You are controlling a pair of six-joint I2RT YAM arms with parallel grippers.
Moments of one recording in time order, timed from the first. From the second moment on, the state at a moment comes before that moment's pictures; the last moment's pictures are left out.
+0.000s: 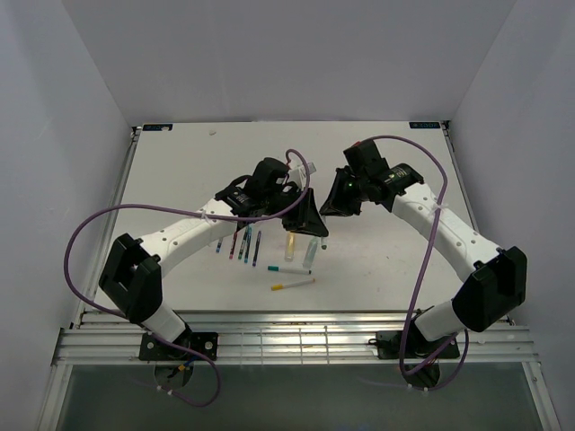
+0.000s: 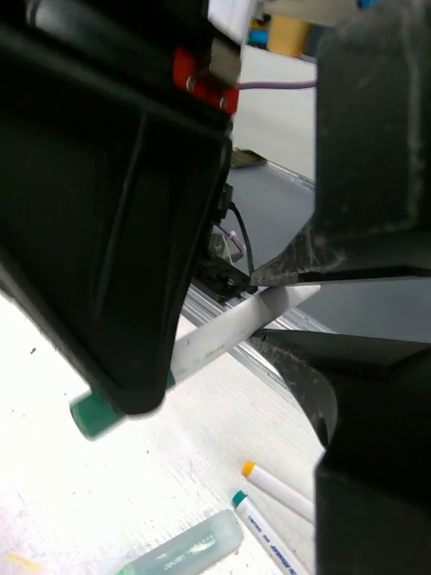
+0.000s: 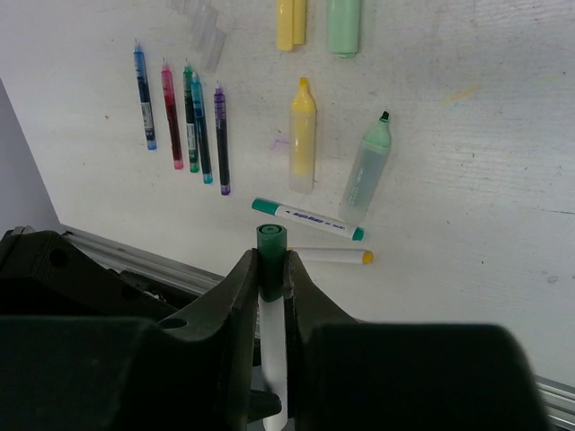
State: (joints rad) left arm -0.75 1.58 1.25 -0.31 0.62 -0.70; right arm 0.57 1.46 1.36 -0.81 -0.17 0.78
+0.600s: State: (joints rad) left arm -0.74 1.58 1.24 -0.37 0.59 -0.67; right arm 0.58 1.45 1.37 -0.80 -0.18 0.80
